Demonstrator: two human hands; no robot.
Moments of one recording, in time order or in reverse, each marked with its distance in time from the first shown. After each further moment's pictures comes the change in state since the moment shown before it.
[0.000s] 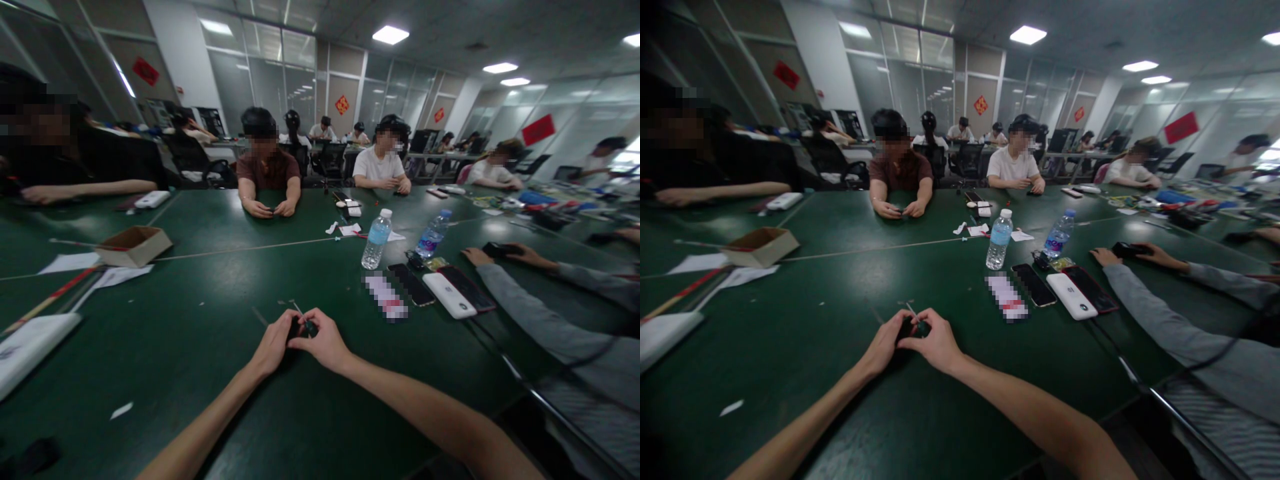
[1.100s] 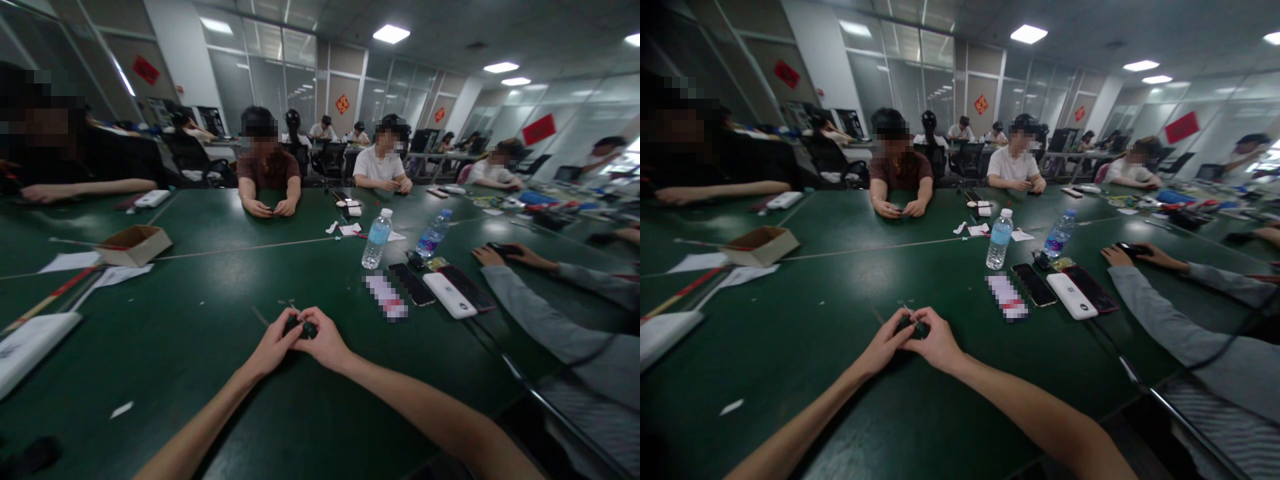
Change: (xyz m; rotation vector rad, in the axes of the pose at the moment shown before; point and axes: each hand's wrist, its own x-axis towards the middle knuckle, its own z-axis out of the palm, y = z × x) left_hand 0.002 -0.006 -0.004 -0.009 -0.075 0.058; right_hand 0.000 -0.002 0.001 0.056 -0.044 -0.025
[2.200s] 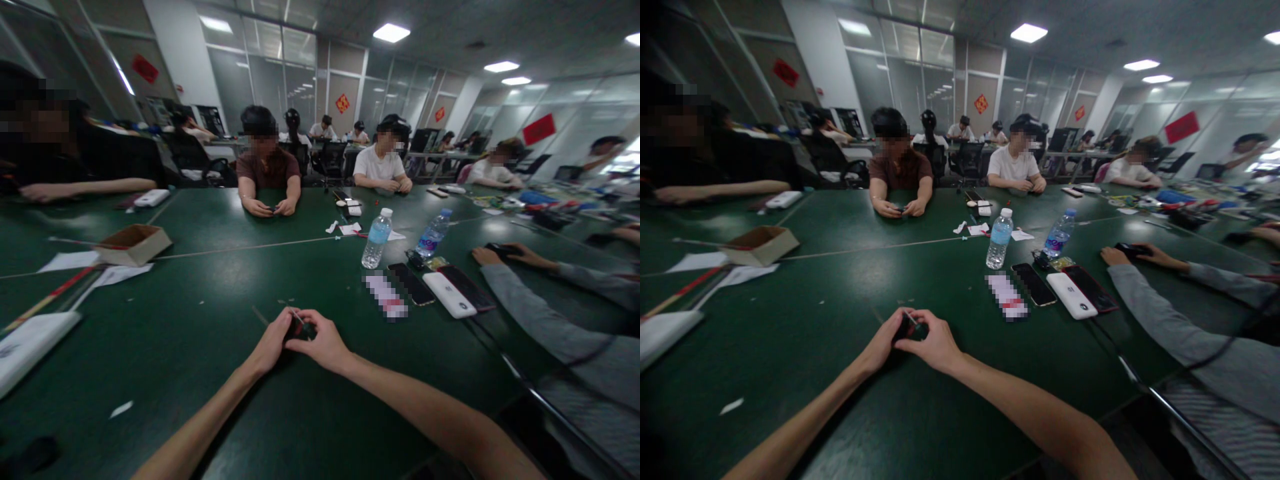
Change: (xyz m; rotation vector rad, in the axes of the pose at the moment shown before) left_hand 0.001 -0.009 0.001 -0.108 0.048 -0.076; right_hand -0.002 -0.005 -0.002 -0.130 -0.009 -0.030
